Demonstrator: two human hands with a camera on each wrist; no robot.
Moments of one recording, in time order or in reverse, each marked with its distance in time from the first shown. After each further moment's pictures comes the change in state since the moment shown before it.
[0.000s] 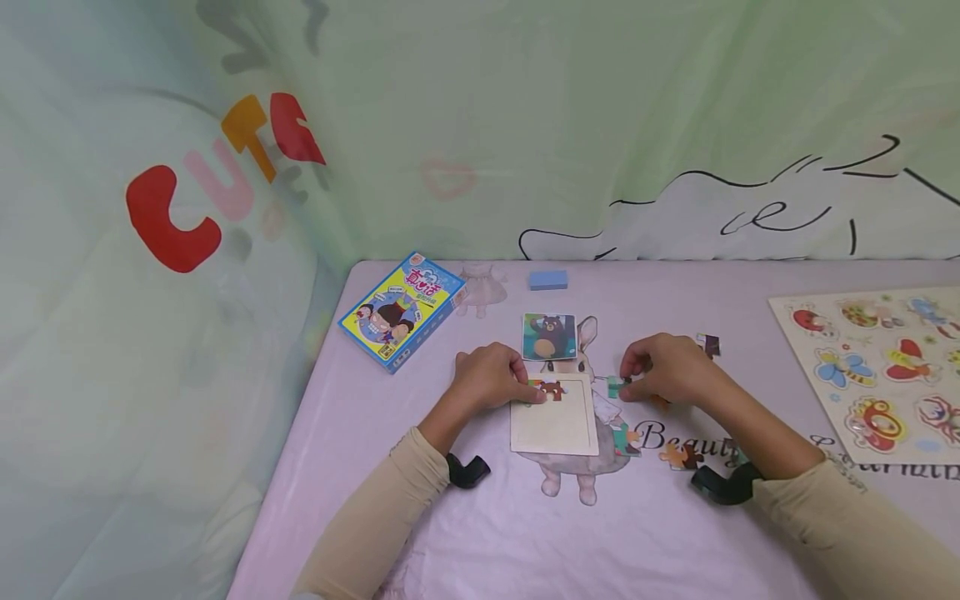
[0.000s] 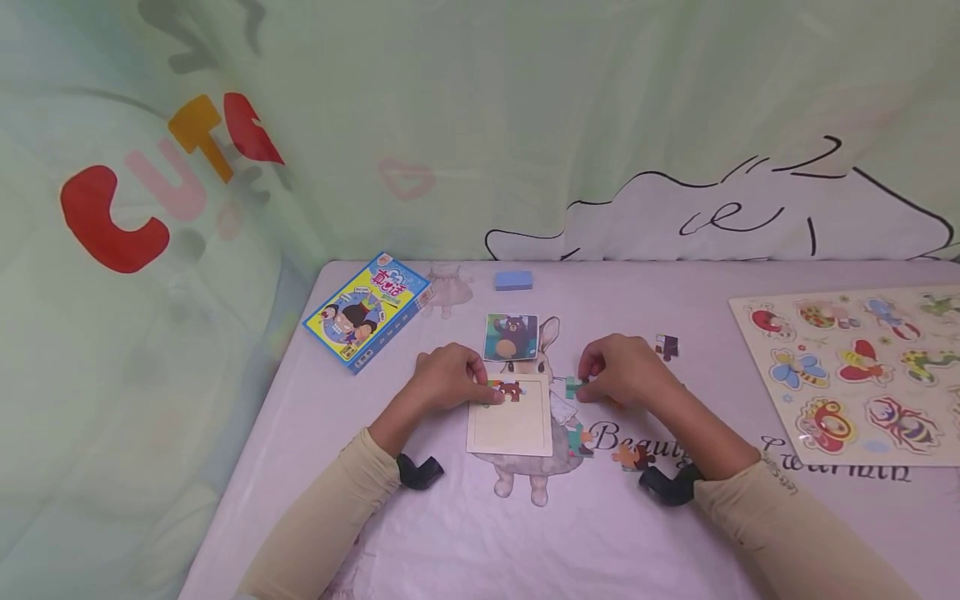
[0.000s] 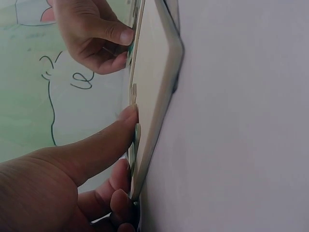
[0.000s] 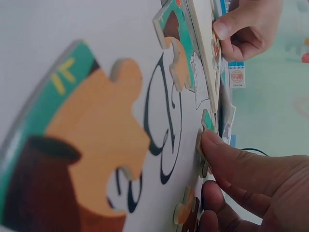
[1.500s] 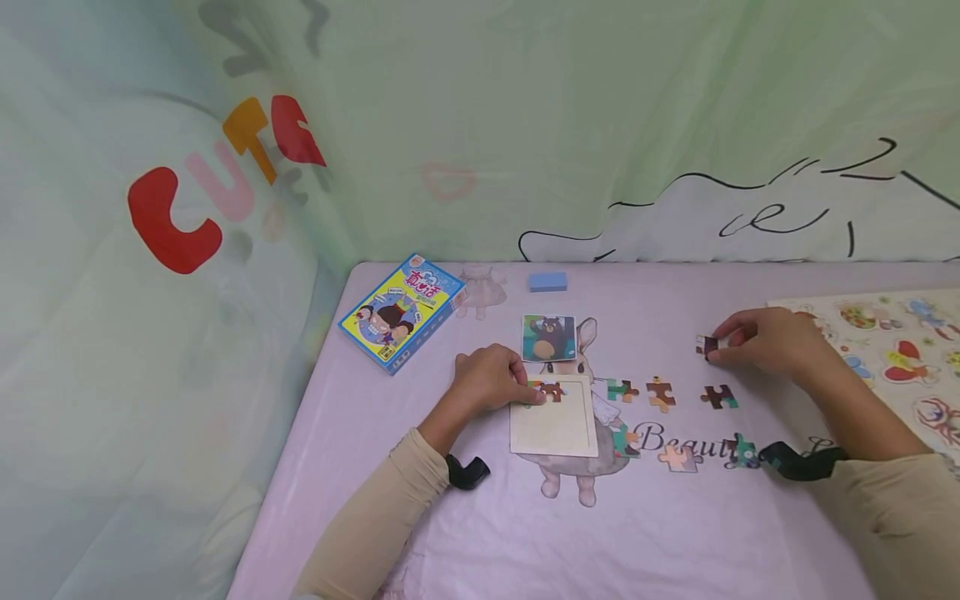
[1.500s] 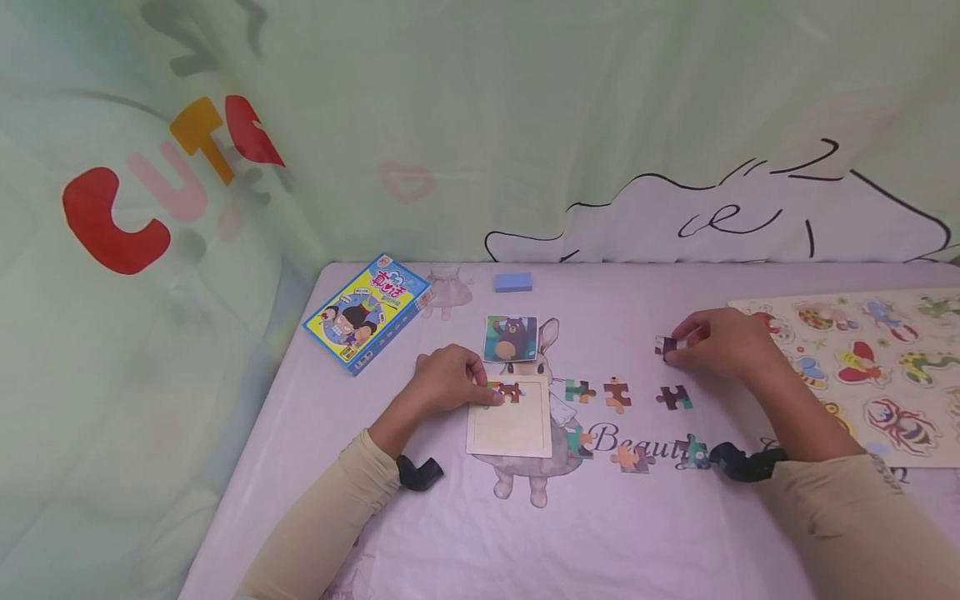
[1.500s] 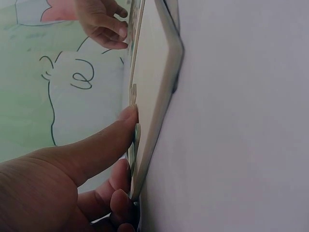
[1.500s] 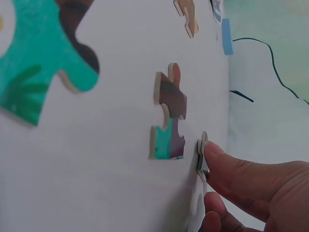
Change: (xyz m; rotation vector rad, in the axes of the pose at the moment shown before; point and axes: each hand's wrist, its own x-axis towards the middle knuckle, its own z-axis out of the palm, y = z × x) left_hand -0.001 0.000 -0.001 -0.012 -0.004 0.001; right_hand -0.013 0.104 -0.066 -0.029 0.126 0.175
